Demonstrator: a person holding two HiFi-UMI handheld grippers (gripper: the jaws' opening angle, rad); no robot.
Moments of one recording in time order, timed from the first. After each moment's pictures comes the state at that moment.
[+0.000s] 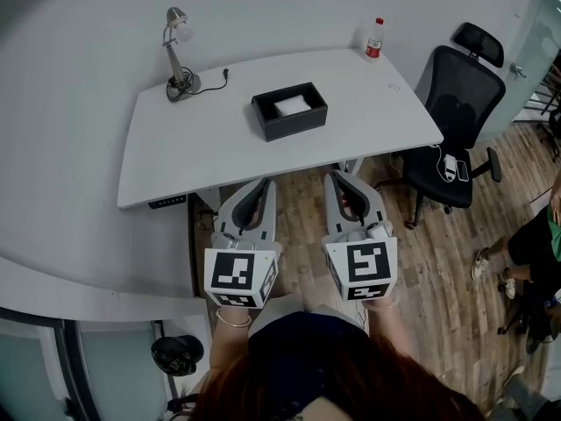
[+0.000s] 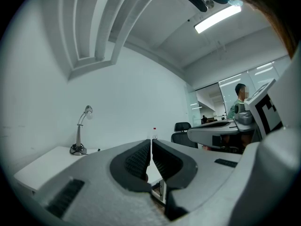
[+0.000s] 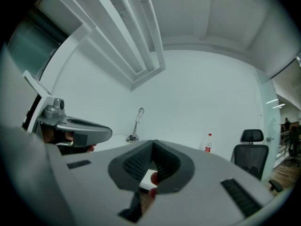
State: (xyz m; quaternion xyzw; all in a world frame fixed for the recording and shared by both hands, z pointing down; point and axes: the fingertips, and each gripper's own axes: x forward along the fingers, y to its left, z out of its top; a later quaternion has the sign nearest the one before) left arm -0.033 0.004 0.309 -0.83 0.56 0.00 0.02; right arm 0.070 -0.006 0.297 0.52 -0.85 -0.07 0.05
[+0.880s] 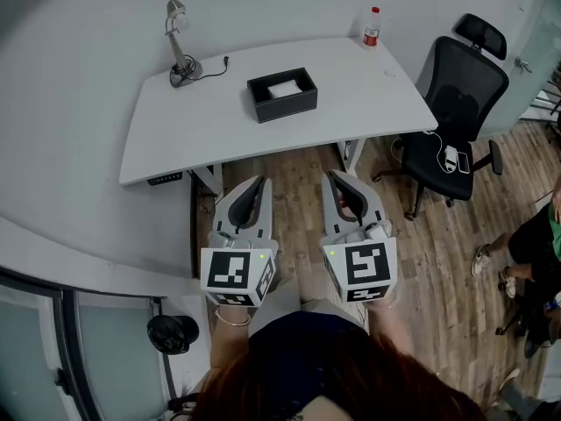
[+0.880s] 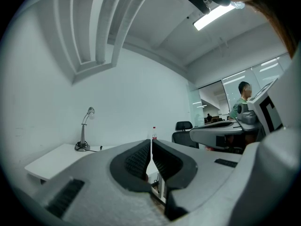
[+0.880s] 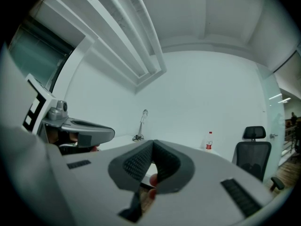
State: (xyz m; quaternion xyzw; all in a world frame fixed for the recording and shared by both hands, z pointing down) left arm 0.010 0.057 0.306 -0.81 0.59 -0.01 0.02; right arm 0.114 0.048 0.296 0.49 -0.87 -0.06 0.04
